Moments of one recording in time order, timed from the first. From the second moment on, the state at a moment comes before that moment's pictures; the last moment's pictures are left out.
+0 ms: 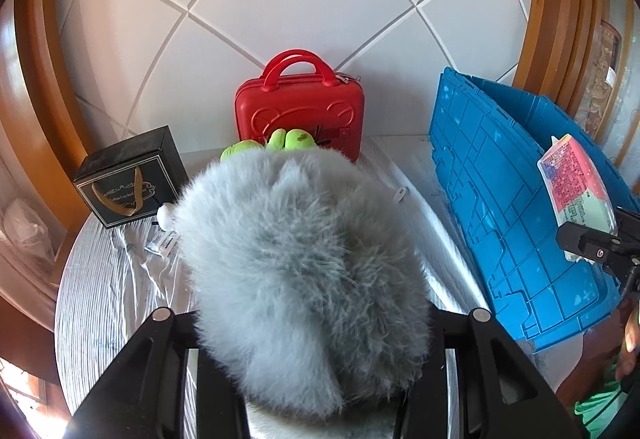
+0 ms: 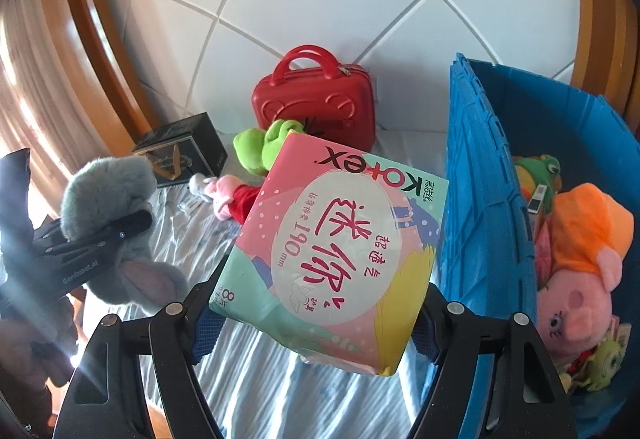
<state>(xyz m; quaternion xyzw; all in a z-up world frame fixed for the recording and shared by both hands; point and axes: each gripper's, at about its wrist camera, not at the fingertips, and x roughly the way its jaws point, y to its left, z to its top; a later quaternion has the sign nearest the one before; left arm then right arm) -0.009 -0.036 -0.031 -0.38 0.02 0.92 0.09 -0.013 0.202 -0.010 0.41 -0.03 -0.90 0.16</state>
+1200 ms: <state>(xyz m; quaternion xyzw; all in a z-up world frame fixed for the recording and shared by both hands) -0.021 0.188 0.040 -0.32 0.09 0.91 0.24 0.000 0.365 0.038 0.36 -0.10 -0.93 0.09</state>
